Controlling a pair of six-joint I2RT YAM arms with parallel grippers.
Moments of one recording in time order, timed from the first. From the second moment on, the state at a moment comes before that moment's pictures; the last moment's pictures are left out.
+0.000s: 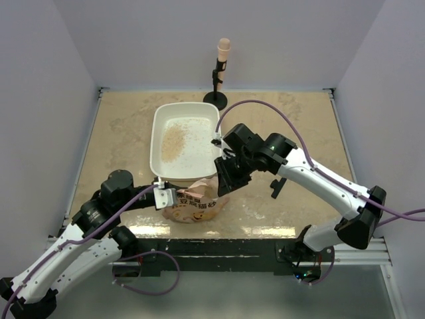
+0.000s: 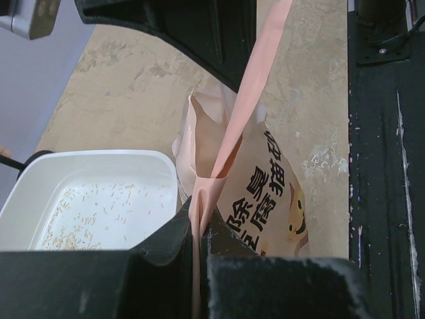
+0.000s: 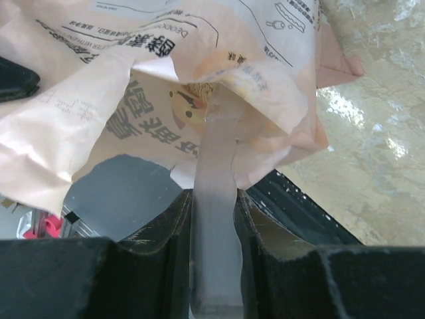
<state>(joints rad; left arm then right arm) -0.72 0.51 0.68 -0.43 0.51 0.53 0.90 1.44 1.49 -1.12 -0.25 0.48</state>
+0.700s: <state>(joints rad) -0.73 0.50 0.66 -0.50 0.51 0.52 0.80 1.26 0.75 -0.23 -0.71 0.66</state>
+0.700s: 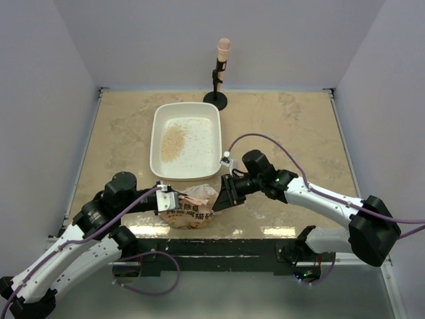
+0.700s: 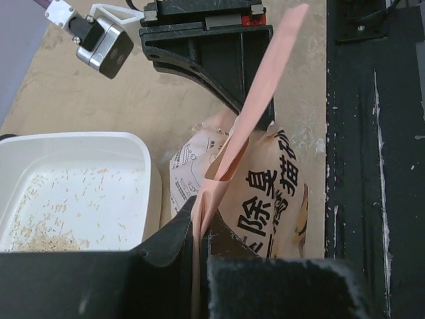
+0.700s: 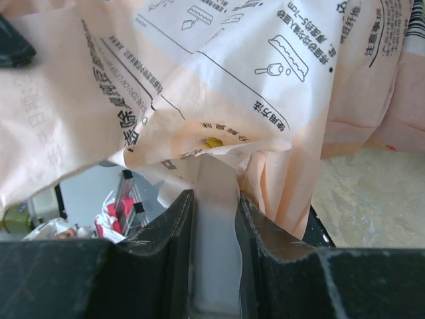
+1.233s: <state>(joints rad) -0.74 0.46 0.76 -0.70 0.37 0.59 0.74 1.26 0.43 0.45 -0.90 0.83</state>
